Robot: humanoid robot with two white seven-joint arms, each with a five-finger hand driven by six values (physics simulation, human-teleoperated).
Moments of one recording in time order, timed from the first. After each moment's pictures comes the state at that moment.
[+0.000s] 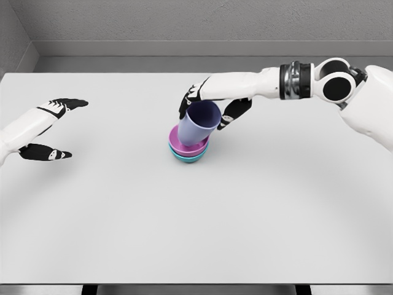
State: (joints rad) left arm -0.13 0.52 0.18 -1.52 -0.32 -0.61 -0.61; right arm -1.12 -0.55 1.12 -1.24 -0.08 -0.60 0.57
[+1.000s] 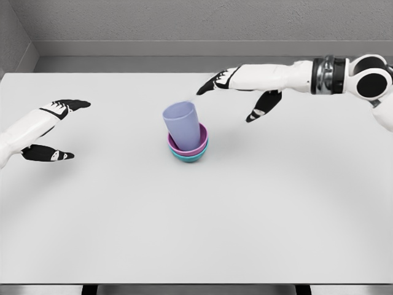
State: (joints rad) left arm -0.13 0.51 0.18 -1.53 -0.32 -0.61 -0.61; right arm -1.10 -0.70 1.08 -1.24 -0.08 -0.61 0.58
